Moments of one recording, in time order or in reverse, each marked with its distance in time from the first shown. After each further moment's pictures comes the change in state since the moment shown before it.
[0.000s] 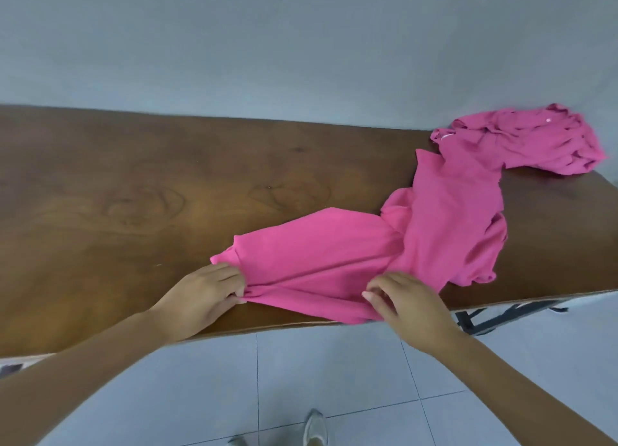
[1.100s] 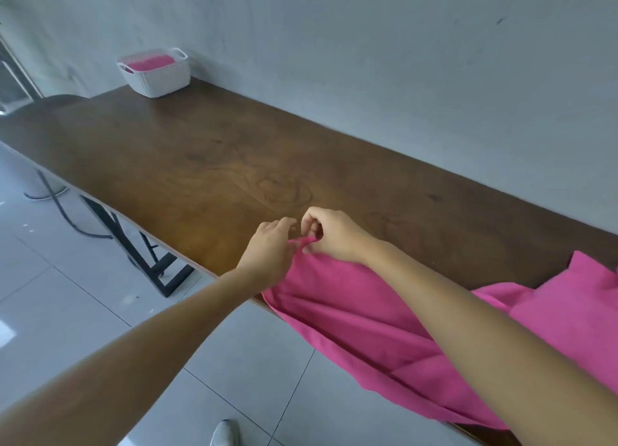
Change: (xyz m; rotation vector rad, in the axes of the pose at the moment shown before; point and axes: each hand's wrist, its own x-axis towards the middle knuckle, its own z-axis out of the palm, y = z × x) left_hand 0.016 0.049 -0.038 -0.036 0.369 -1.086; right_hand 0.233 -0.175 0.040 0.485 -0.528 -0.600
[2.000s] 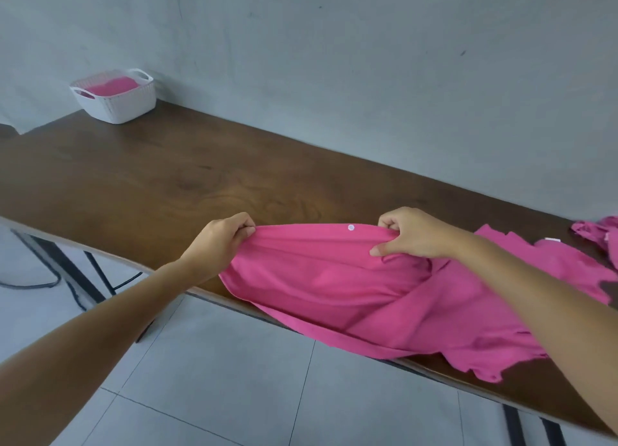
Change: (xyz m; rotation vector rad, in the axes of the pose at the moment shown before) left_hand 0.038 -0.132 -0.116 -0.130 -0.033 0.252; right_hand -0.044 -0.055 -0.062 -0.212 0.072 0.363
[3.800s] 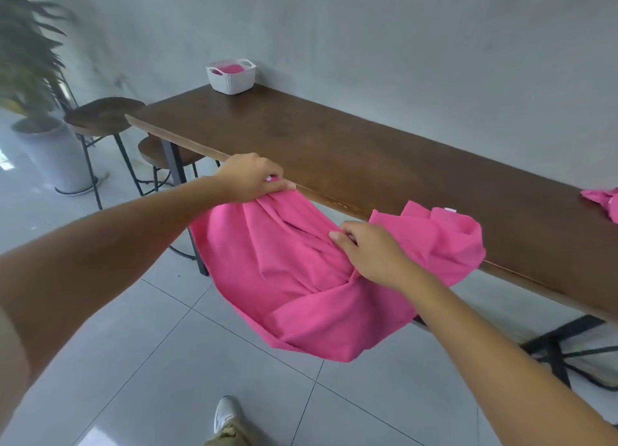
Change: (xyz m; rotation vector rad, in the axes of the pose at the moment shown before) left_hand -0.278 0.059 -0.118 0.505 -0.003 0.218; right_hand -0.278 -0.231 0.214 0.002 0.216 -0.185
